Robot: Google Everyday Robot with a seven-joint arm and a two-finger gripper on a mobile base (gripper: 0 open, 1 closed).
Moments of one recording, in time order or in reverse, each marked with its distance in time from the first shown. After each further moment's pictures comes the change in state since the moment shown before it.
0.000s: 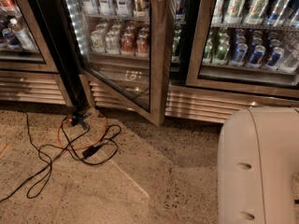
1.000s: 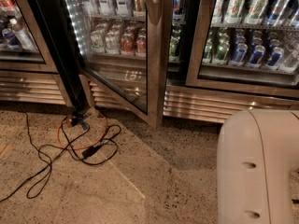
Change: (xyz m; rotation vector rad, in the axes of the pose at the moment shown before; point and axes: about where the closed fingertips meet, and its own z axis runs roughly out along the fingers) arm -0.014 0.054 0.017 -0.217 -0.175 0.350
